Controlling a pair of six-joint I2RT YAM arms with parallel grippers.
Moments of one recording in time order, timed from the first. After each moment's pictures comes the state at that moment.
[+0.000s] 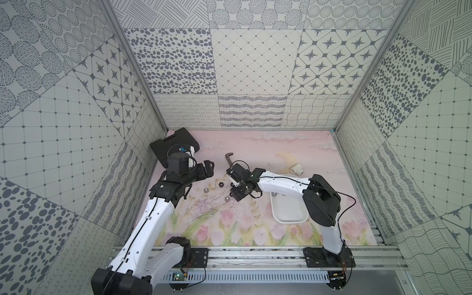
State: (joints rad) left arm -0.12 0.99 0.92 -0.53 0.14 -0.39; right arm 0.98 2.03 1.51 -0.65 0.03 0.26
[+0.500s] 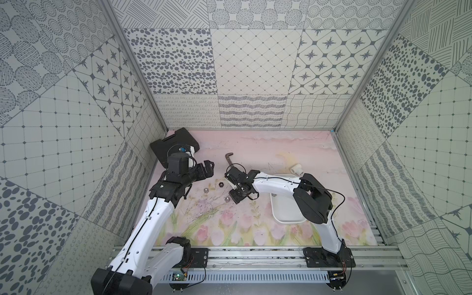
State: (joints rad) left arm -0.12 0.99 0.92 -0.53 0.14 -0.39; right arm 0.99 2.12 1.56 -0.66 0.03 0.27
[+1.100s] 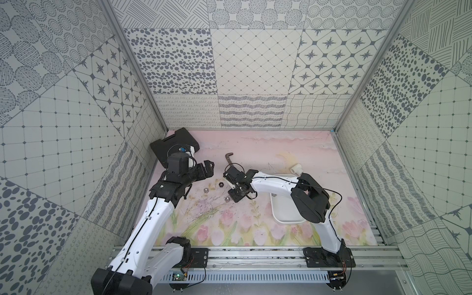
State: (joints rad) left arm -0.12 0.99 0.92 -0.53 0.14 -0.39; right arm 0.99 2.14 1.59 -0.67 0.05 0.26
